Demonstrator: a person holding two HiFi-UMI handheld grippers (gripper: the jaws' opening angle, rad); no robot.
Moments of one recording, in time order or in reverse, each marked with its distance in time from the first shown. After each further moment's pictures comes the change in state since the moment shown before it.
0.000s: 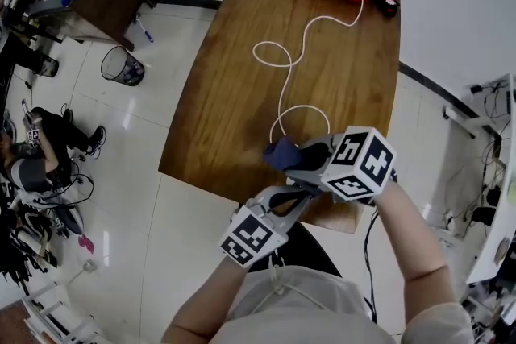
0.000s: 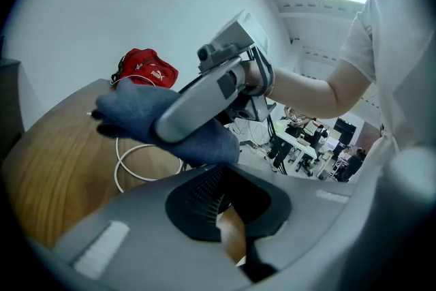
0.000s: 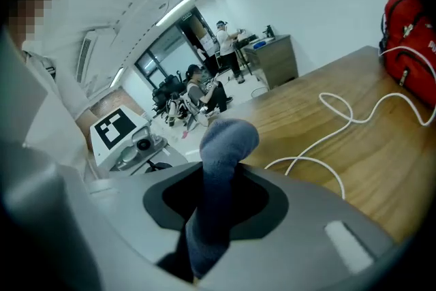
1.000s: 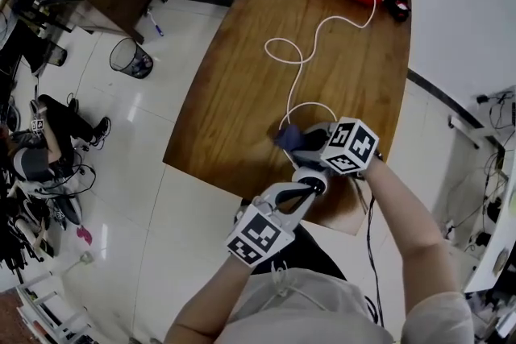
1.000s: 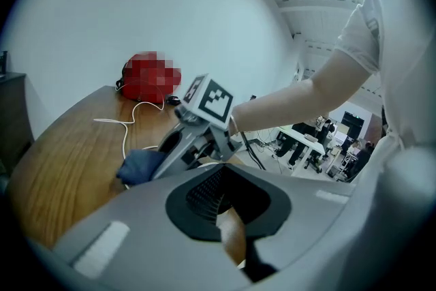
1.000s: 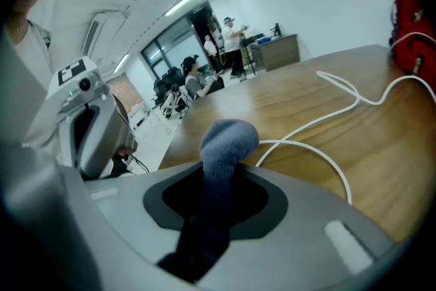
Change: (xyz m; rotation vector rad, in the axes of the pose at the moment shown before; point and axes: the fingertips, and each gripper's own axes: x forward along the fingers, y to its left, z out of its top) left arm -0.007 0.003 -0.004 0.031 0.002 0.062; right arm 0.063 -0.073 -0.045 -0.122 -0.002 -0.021
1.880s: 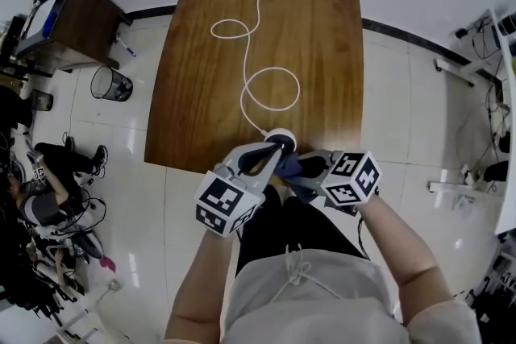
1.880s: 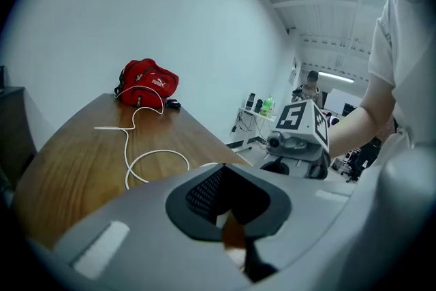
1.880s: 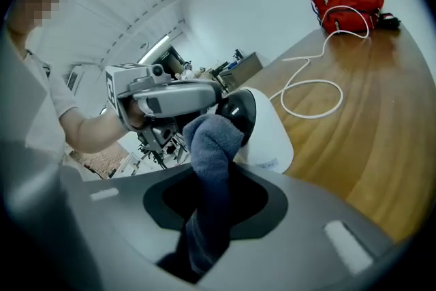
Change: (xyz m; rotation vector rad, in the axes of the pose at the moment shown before) left arm 0.001 0.003 0.002 0.061 0.003 0.024; right arm -0.032 0.126 -0.075 0.367 -0.309 -0.077
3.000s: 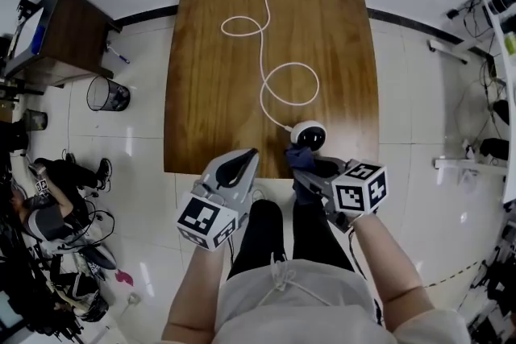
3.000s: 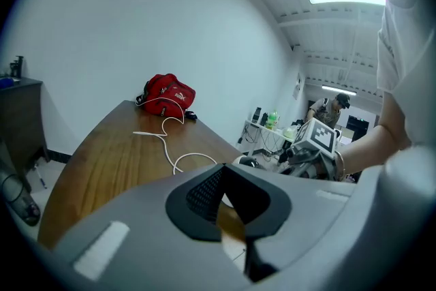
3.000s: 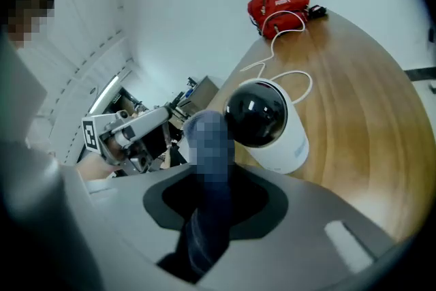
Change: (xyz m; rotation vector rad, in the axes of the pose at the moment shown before) left arm -0.106 0.057 -0.010 -0.042 -0.117 0.025; right arm 0.036 0.020 0.021 0.406 -0.260 -0.248
